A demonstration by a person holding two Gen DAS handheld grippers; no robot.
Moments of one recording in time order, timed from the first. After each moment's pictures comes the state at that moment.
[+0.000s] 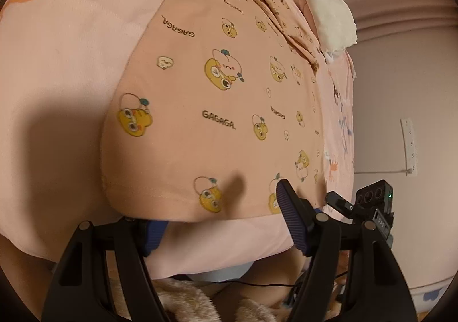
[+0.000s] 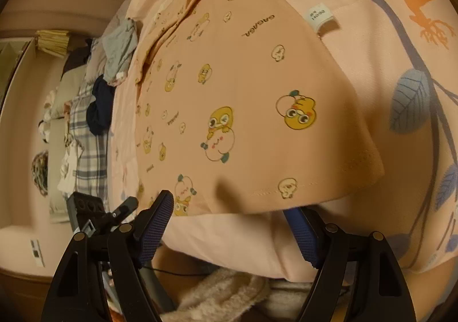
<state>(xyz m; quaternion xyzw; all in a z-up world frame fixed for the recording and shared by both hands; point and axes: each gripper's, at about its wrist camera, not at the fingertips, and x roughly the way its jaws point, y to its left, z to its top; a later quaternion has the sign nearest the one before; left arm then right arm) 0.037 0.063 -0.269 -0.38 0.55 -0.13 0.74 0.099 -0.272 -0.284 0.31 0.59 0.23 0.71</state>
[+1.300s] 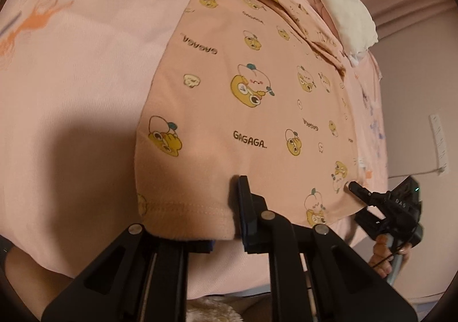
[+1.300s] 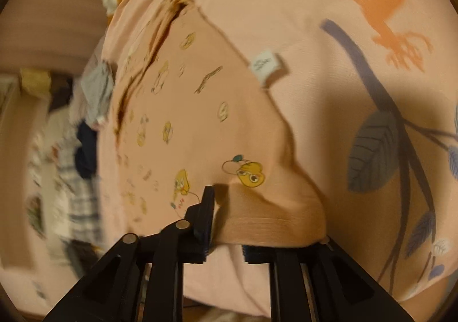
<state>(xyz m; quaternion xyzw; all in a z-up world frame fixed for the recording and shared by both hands) 0.040 0.065 -0.280 -0.32 0.54 -0.06 0.78 0.121 -0.313 -0.299 0.37 0.57 0.15 0.72</state>
